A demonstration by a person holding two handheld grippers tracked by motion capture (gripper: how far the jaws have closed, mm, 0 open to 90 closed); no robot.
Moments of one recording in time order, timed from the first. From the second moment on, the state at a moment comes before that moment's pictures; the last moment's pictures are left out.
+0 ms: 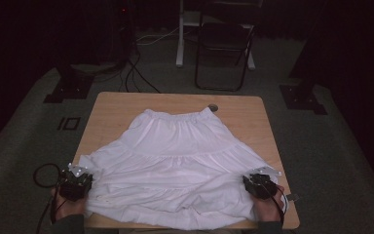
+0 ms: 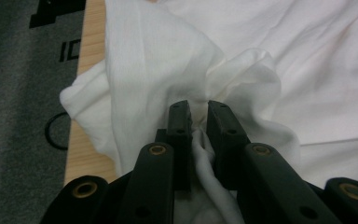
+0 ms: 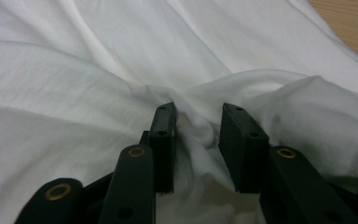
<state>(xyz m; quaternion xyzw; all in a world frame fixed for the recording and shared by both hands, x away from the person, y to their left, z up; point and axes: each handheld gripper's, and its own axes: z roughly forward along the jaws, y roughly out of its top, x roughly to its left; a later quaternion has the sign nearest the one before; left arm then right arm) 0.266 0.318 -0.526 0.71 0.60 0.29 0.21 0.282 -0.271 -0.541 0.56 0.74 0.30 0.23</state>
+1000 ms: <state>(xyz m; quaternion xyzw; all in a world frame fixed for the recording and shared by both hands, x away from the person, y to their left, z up) 0.275 0.290 -0.488 0.73 0.55 0.29 0.30 0.275 -0.277 -0.516 0.56 0.72 0.30 0.26</state>
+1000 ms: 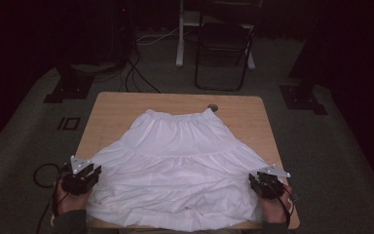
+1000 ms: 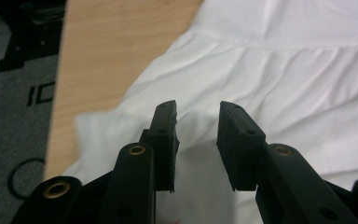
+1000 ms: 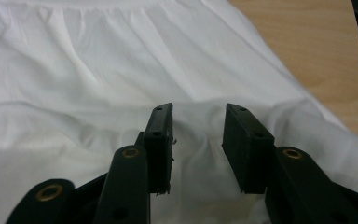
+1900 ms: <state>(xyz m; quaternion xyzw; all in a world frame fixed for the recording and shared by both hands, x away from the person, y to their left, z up) 0.319 0.281 -0.530 0.75 0.56 0.24 0.25 0.326 -0.271 -0.536 0.57 0.74 0.25 0.25</state>
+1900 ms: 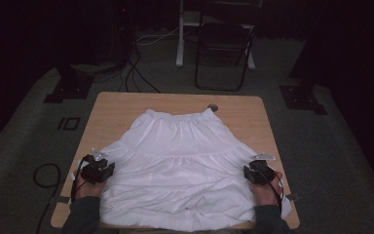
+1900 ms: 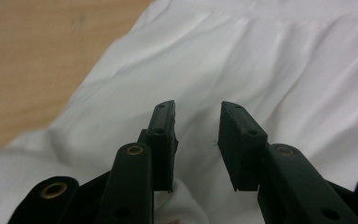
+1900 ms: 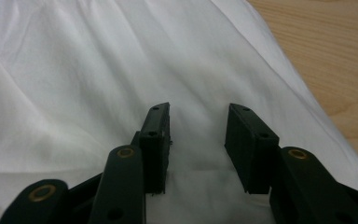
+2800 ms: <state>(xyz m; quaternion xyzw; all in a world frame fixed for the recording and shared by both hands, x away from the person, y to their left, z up) 0.252 0.288 -0.534 0.73 0.59 0.23 0.25 0.270 -0.298 -0.537 0.58 0.74 0.26 0.23</state>
